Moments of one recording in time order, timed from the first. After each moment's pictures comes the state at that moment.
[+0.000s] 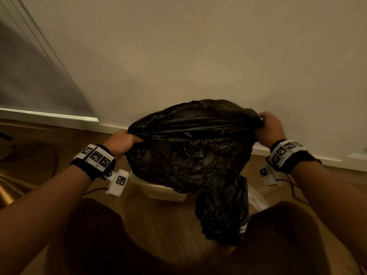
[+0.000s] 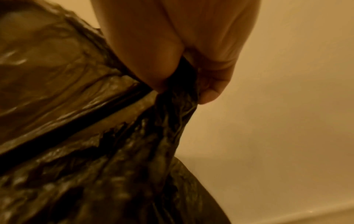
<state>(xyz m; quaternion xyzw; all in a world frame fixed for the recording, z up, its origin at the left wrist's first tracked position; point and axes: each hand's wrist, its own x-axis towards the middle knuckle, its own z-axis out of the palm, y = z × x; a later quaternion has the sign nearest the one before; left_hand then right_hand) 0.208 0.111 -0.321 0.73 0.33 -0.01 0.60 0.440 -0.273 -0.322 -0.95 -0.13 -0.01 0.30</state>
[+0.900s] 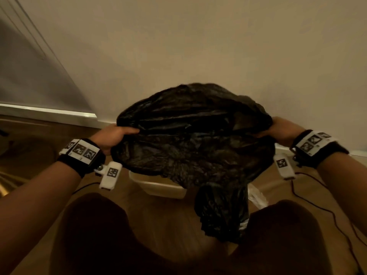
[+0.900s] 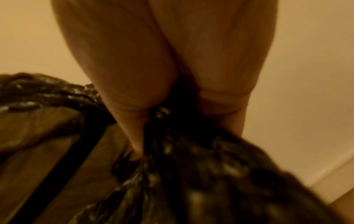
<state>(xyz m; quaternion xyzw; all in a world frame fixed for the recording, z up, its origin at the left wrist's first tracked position) 0.208 0.122 -0.306 0.66 0.30 -0.05 0.69 0.435 -0.296 -0.285 -0.87 -0.14 0.28 0.39</state>
